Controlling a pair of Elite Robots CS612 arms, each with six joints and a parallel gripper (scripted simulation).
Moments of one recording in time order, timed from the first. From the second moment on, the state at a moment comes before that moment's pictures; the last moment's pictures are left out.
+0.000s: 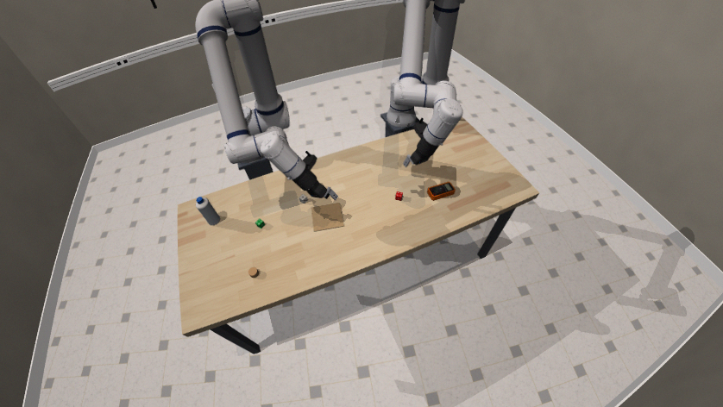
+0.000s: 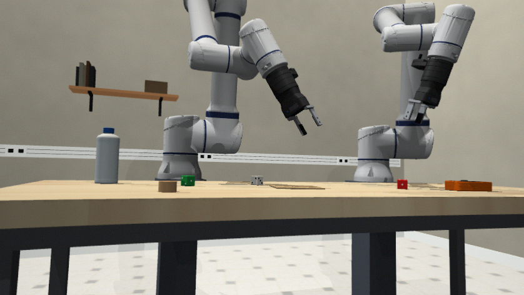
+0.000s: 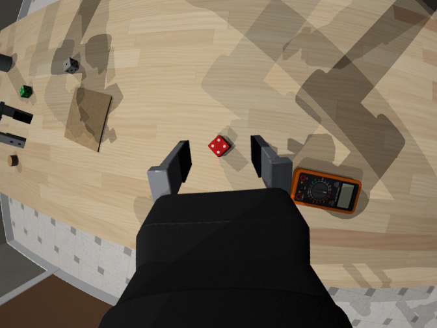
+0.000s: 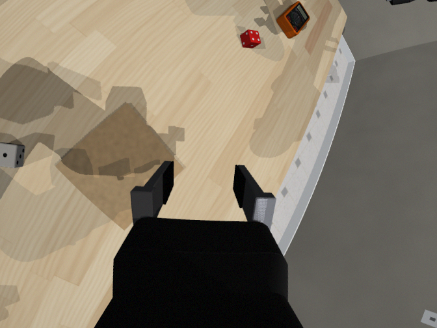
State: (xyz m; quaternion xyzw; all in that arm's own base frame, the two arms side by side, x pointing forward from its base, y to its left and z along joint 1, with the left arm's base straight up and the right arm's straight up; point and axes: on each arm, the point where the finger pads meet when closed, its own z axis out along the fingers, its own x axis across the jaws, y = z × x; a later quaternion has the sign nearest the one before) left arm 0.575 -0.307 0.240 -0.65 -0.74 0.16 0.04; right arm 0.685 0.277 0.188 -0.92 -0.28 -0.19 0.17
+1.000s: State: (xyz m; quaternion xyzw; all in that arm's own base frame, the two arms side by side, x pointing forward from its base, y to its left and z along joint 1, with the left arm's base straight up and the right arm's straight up) left arm 0.575 -0.307 0.240 -0.65 -0.74 0.16 0.04; right arm 0.688 0.268 0.188 -0.93 -0.28 -0.19 0.17
